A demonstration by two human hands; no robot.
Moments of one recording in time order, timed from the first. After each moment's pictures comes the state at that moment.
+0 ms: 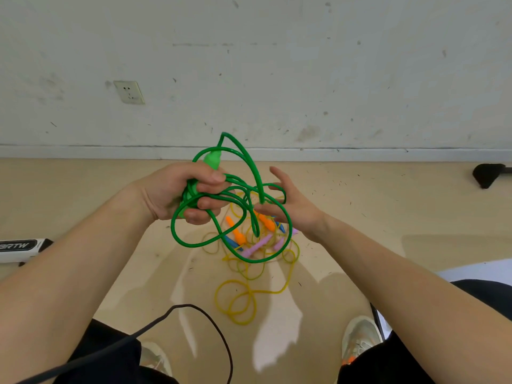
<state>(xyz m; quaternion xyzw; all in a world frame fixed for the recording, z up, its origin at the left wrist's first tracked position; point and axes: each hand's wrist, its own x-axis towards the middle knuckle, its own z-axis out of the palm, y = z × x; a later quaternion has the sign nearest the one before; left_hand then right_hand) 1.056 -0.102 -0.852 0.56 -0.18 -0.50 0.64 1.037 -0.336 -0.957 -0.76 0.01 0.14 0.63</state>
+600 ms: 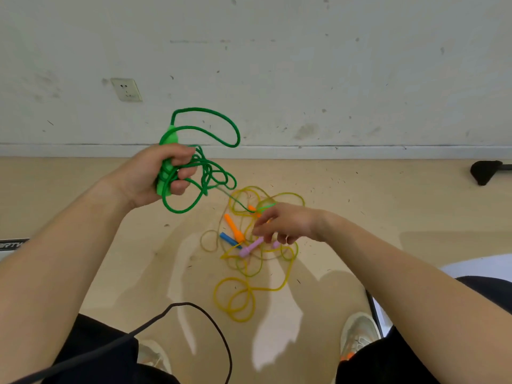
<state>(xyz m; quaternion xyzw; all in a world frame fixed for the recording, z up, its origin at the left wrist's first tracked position) 1.083 -0.071 -0.865 0.66 -0.05 -0.28 0.70 1.030 -0.336 -0.950 -0.83 0.00 0.35 0.44</state>
